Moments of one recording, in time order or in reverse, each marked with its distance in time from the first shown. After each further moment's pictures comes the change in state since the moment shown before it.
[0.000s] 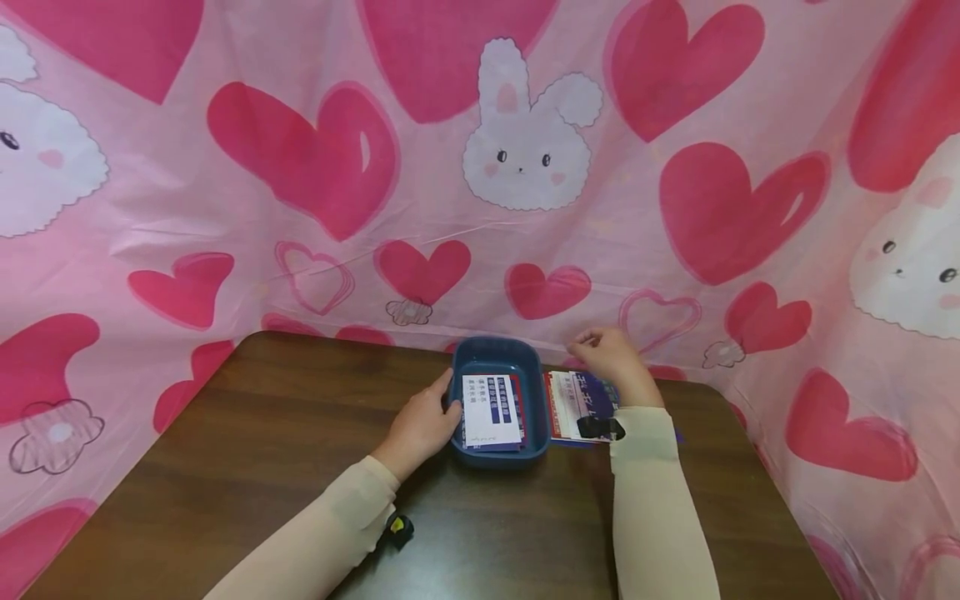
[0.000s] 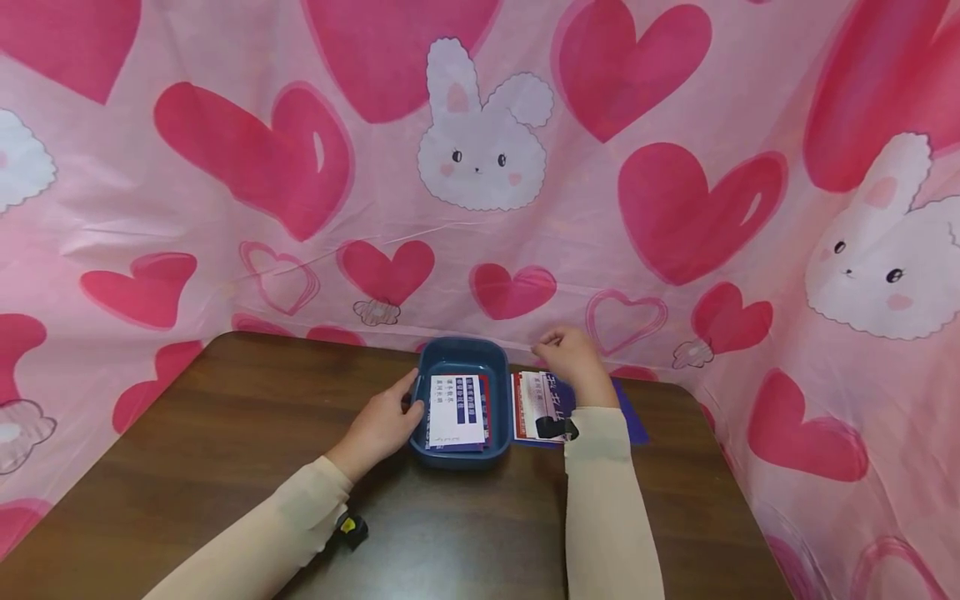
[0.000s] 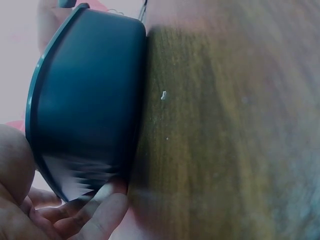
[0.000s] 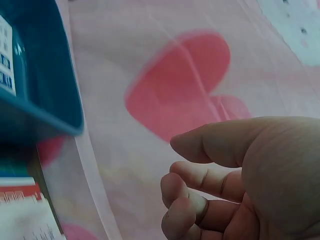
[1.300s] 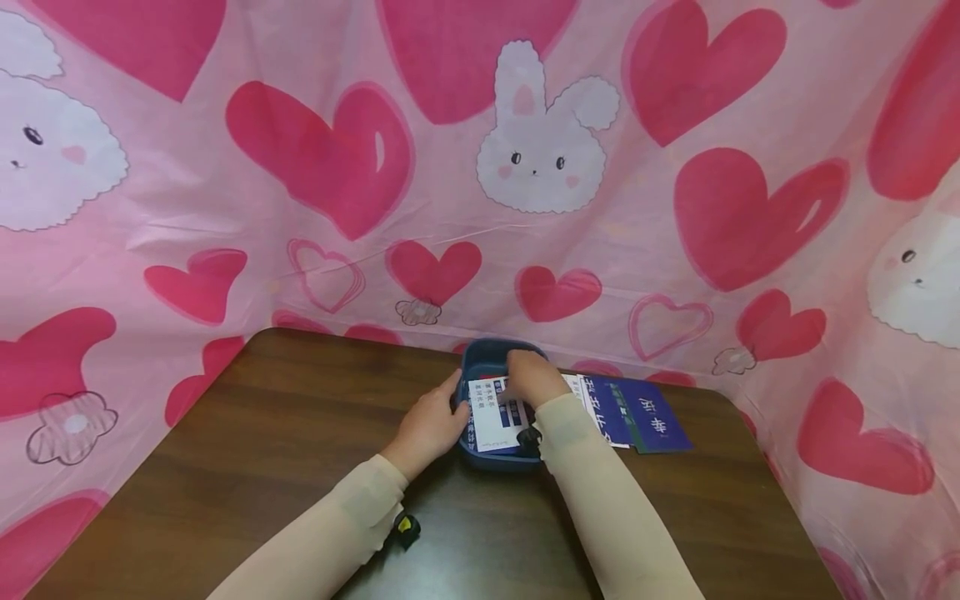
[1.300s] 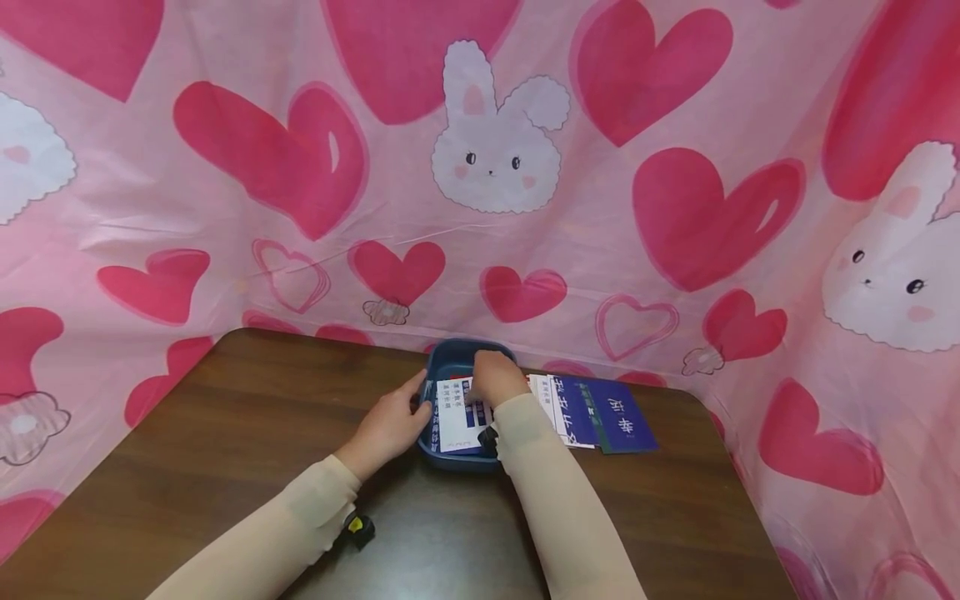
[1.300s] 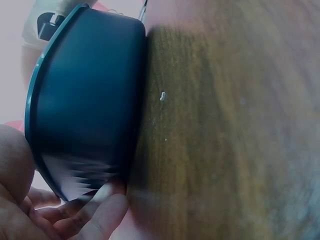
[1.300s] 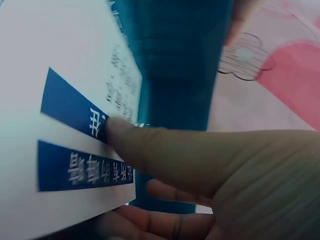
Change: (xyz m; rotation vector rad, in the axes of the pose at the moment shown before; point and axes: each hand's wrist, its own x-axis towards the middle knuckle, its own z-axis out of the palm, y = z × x) left_hand -0.001 0.000 -0.002 0.003 -0.005 0.011; right_hand 0.017 -0.075 0.120 -0.416 -0.186 -0.074
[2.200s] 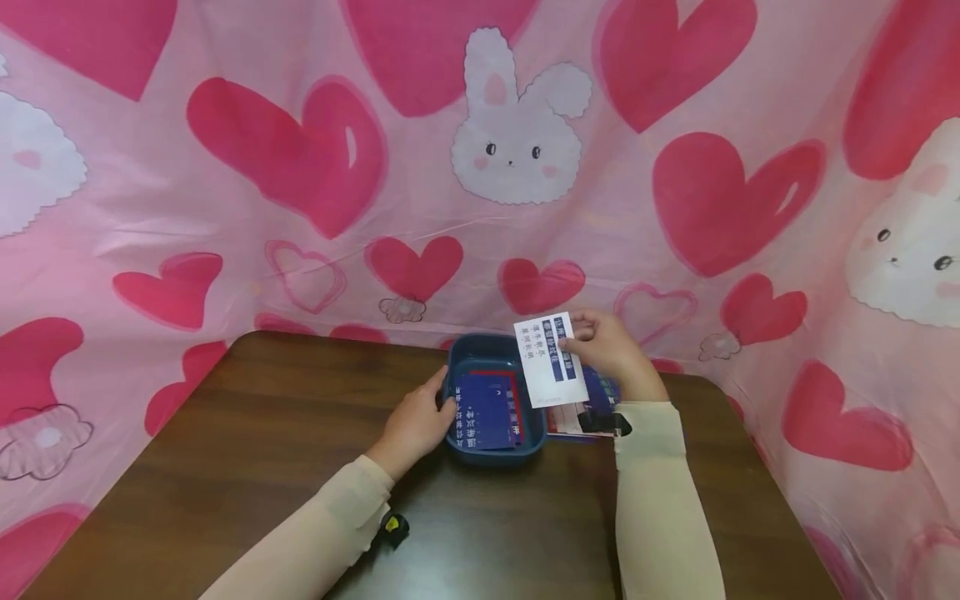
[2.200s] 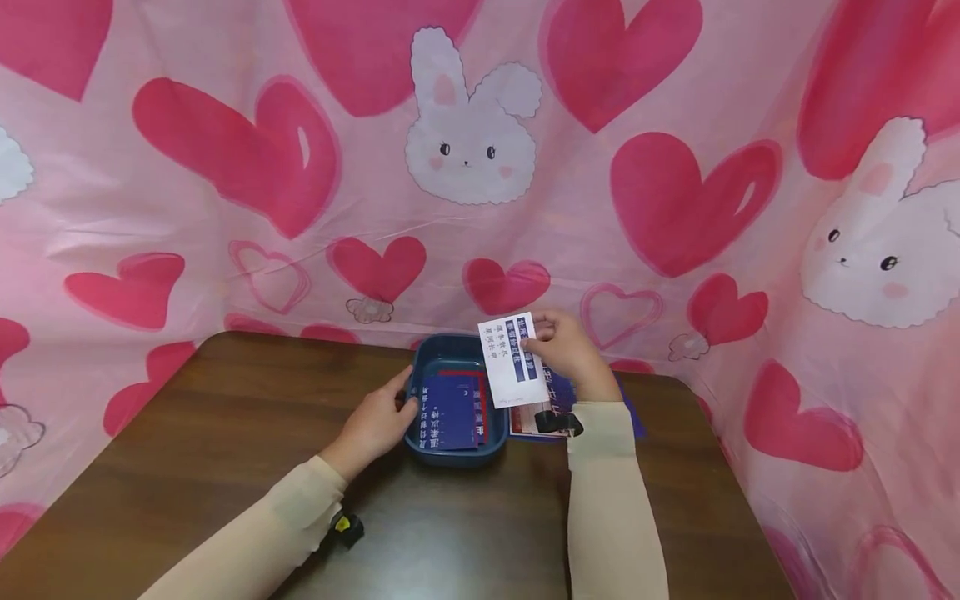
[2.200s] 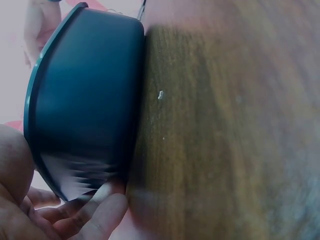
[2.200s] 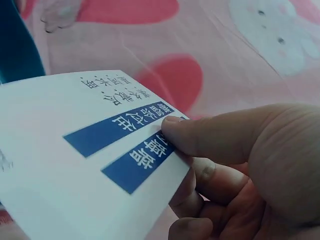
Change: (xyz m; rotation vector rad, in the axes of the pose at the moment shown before) left_hand 0.002 0.002 0.004 0.031 0.030 0.016; right_hand -0.049 0.109 -0.087 0.611 0.138 -0.028
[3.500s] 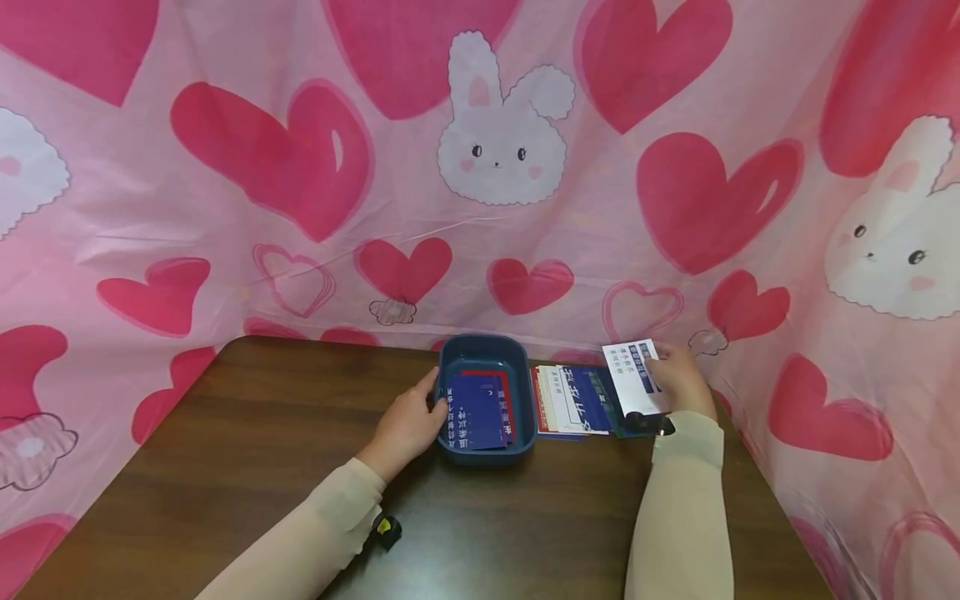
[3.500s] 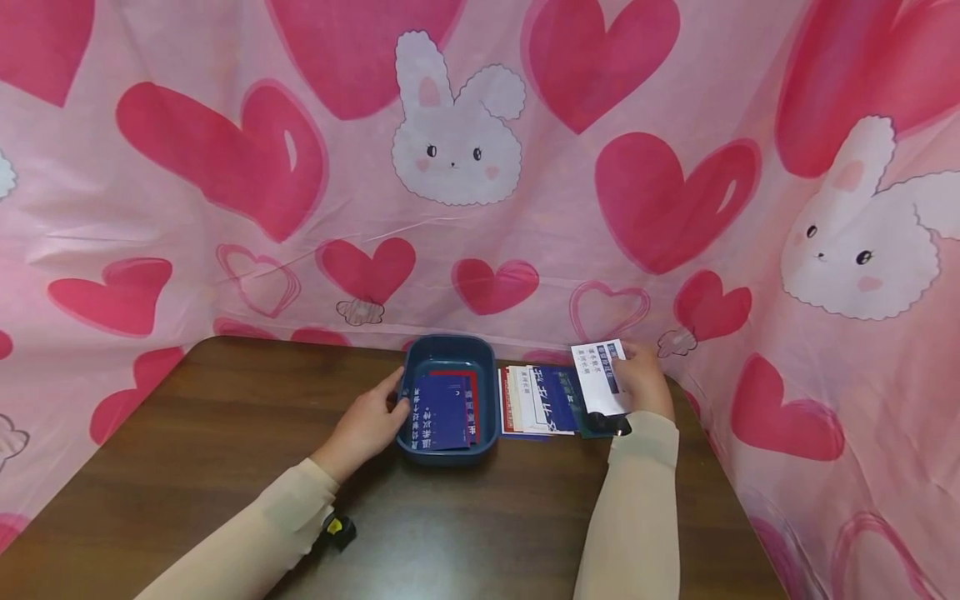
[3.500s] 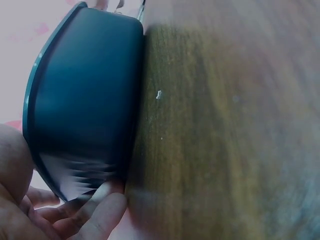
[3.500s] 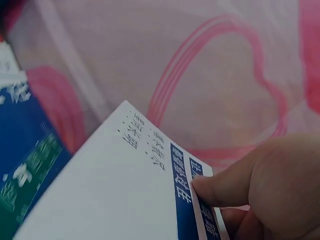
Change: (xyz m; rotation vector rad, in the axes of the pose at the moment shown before) left_hand 0.001 0.001 0.000 0.020 -0.012 -0.007; right_hand -0.027 0.125 -0.068 0.004 0.179 0.391
